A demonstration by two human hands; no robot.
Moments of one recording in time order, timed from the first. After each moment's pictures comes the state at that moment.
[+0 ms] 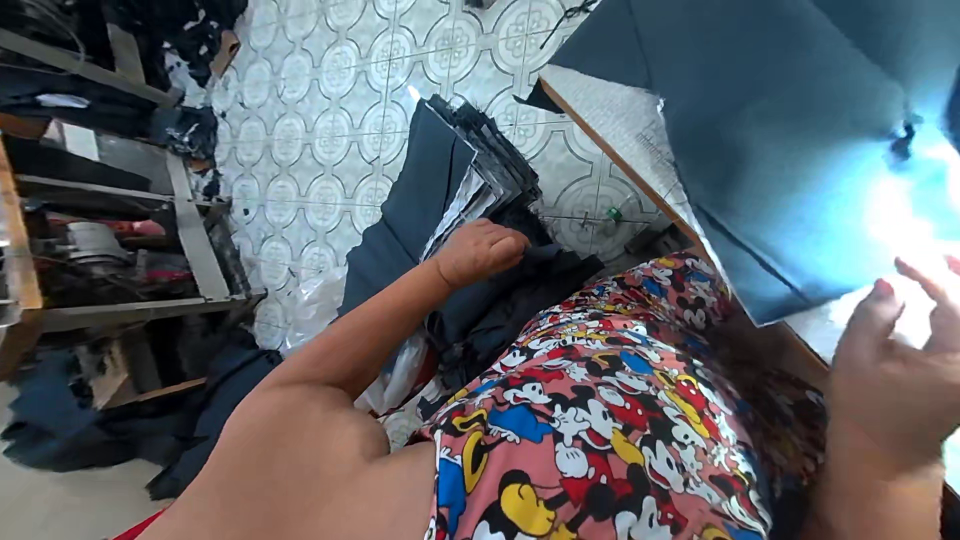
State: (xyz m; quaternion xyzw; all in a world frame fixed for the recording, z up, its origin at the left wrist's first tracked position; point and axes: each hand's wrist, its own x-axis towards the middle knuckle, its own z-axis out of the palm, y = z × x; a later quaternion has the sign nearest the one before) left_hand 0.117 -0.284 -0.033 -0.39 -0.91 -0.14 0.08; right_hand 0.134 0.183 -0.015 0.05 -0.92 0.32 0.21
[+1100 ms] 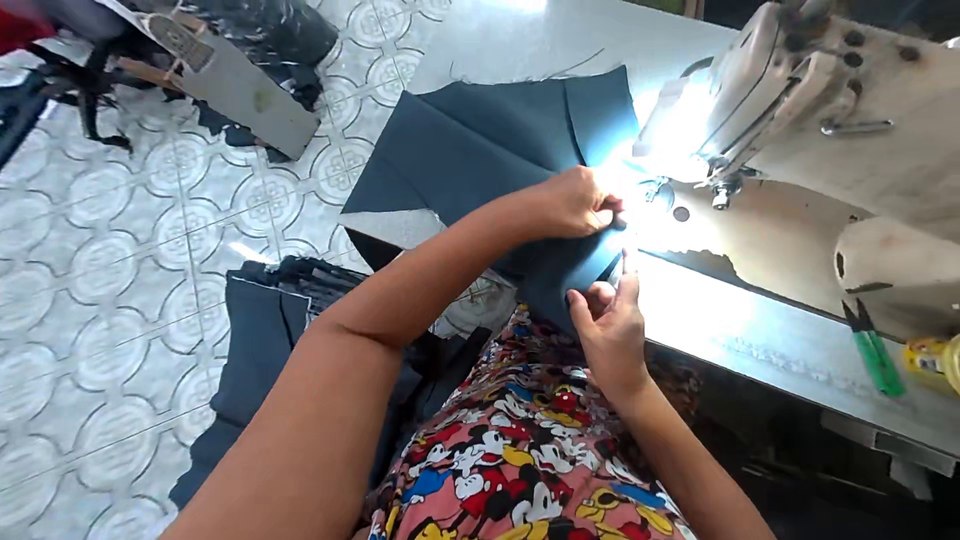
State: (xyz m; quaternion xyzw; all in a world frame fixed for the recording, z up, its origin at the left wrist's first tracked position) left_hand -0.077 0.060 0.026 -0.63 -0.69 -0.34 -0.08; right_hand 0.142 0.109 0.007 -0.15 -0.81 0.54 0.16
